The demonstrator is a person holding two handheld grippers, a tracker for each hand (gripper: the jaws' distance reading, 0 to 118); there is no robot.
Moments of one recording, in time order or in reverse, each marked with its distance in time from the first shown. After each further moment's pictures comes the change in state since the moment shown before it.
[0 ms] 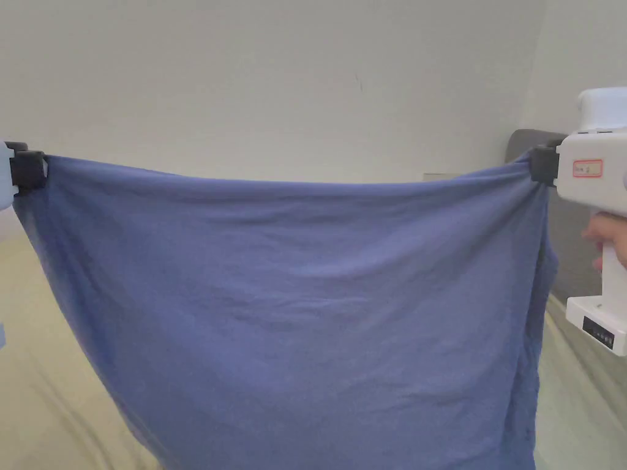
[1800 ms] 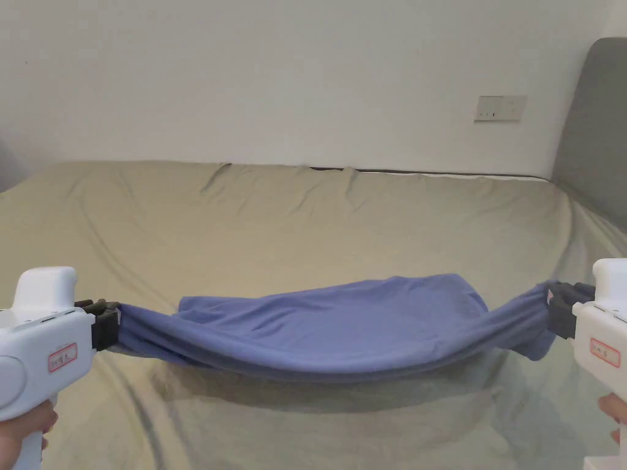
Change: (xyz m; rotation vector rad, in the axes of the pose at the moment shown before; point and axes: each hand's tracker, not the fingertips) left arm 0.016 -0.247 -0.031 -0.361 -0.059 0.045; right arm -0.040 -0.259 -0.030 -0.231 0.083 -0.051
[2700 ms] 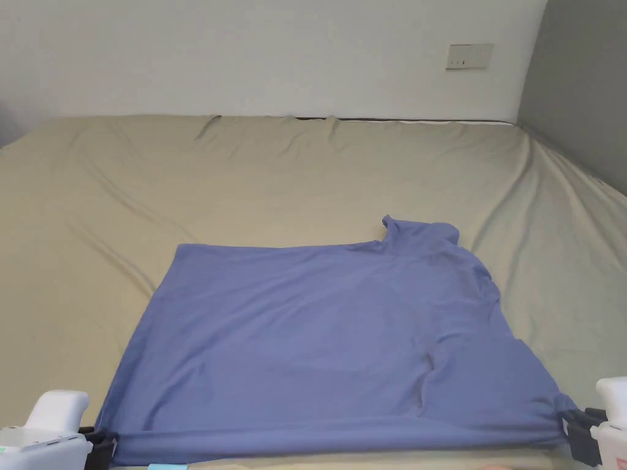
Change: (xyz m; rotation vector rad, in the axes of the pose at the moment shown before) left arm -0.029 -0.225 0.123 -0.440 -0.093 -0.117; right arm 0.036 -0.203 0.182 -0.479 0.046 0.034
